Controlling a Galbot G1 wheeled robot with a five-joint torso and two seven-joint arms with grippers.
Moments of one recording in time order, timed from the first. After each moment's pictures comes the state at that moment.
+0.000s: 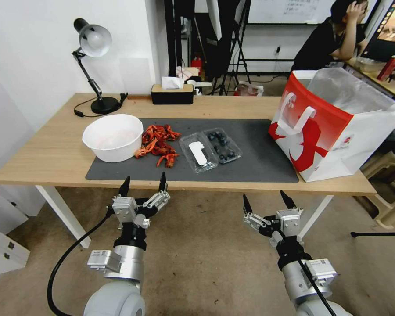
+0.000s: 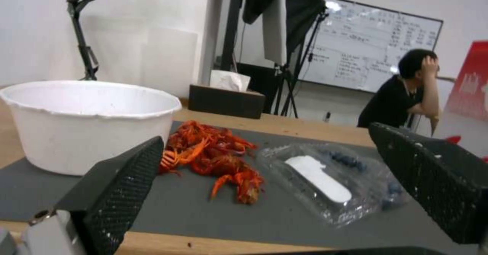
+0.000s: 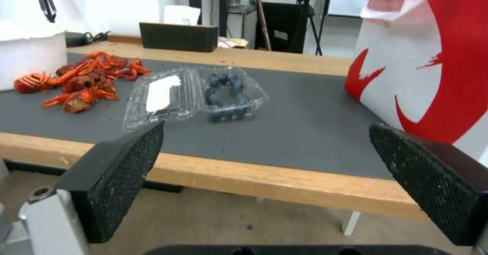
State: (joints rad) left arm 1.68 -1.51 -0.38 -2.25 -0.19 -0.10 -0.04; right arm -1.80 1.58 0.48 2.37 -0.10 -0.09 -0.10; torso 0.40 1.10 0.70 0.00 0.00
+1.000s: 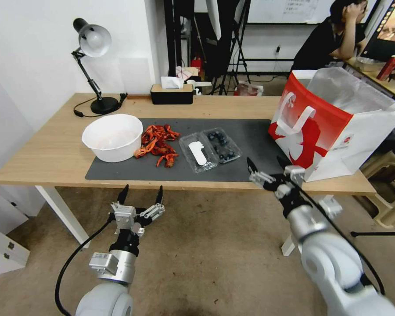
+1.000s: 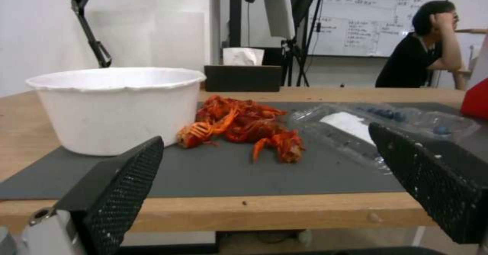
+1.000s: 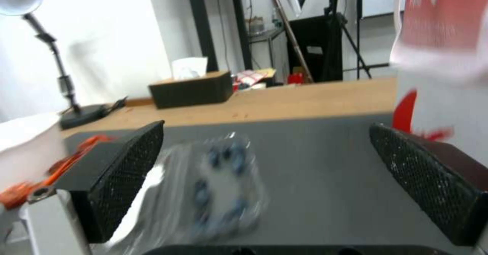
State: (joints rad) left arm 1.68 -1.47 -0.48 -2.15 -0.15 -0.14 0.02; right arm -1.17 1.10 0.41 2.04 0.63 -0.21 0.12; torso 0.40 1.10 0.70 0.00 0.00
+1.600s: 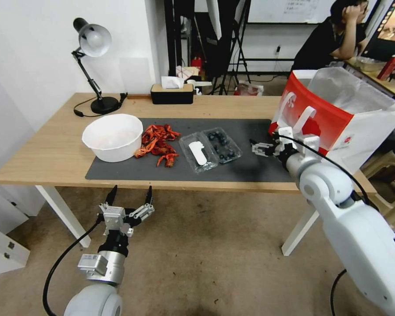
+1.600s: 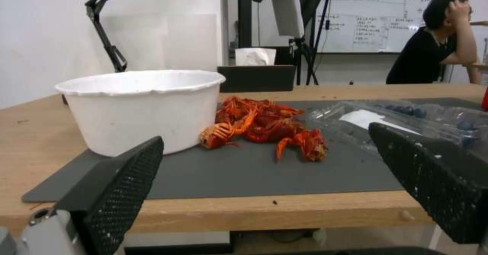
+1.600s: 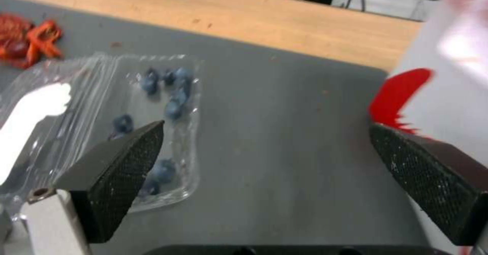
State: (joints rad) left arm 1.68 -1.46 -0.53 -2.15 -0.17 -0.14 0.03; right arm -0.76 0.95 0.21 1.89 0.71 -0.74 0.22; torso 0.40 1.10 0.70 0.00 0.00
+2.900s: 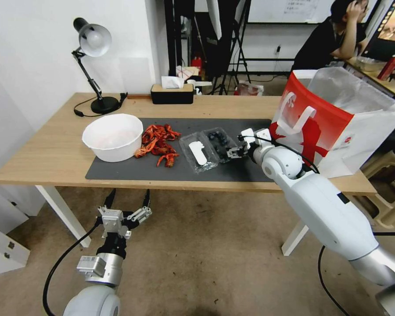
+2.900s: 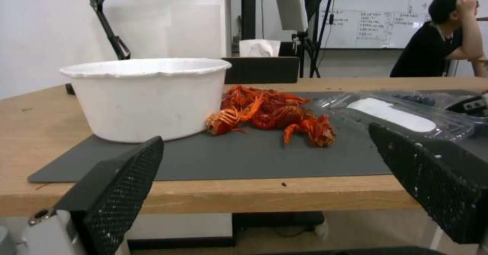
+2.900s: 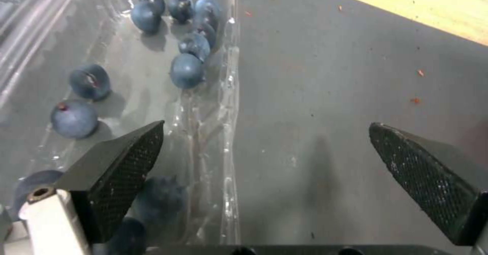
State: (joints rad) left arm 1.68 -1.46 -0.55 -2.11 -0.18 -0.16 0.04; right arm -0.51 1.03 -0.07 1.55 0.62 -0.73 0.15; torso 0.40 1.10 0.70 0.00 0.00
